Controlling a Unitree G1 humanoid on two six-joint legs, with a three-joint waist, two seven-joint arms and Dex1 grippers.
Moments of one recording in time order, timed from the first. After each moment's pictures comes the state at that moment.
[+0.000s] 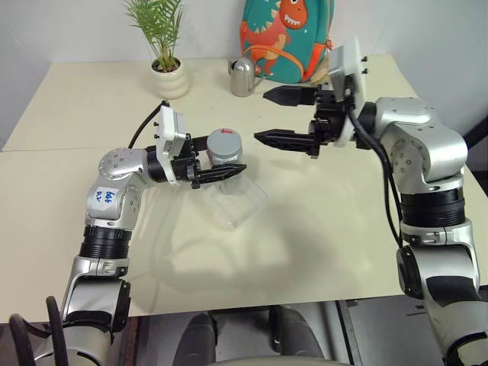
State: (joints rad) left arm -0.73 0.48 0.03 0.16 -0.47 0.24 -1.15; right arm -0.97 -0.54 0.03 0.08 0.50 0.58 1.14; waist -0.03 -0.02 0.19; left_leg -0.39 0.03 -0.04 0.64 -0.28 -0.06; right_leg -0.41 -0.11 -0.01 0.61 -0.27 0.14
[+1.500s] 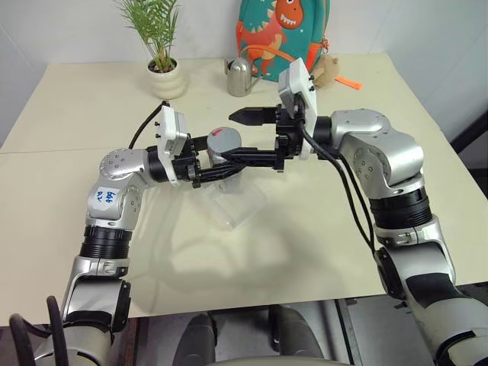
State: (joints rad) left arm -0.72 0.48 0.03 0.17 -0.47 0.24 -1.12; right arm -1.02 -0.44 0.14 0.11 0.49 0.61 1.07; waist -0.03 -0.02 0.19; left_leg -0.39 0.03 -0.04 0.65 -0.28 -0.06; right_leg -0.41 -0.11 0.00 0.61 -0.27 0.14
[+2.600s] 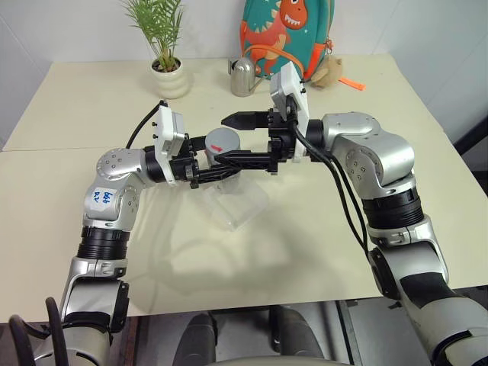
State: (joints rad) left arm -0.72 0.48 0.03 0.15 -0.47 0.24 -1.14; right arm -1.02 -0.36 0.16 0.10 0.49 0.66 1.06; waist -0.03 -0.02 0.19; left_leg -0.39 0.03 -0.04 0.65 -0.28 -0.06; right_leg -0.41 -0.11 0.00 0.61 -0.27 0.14
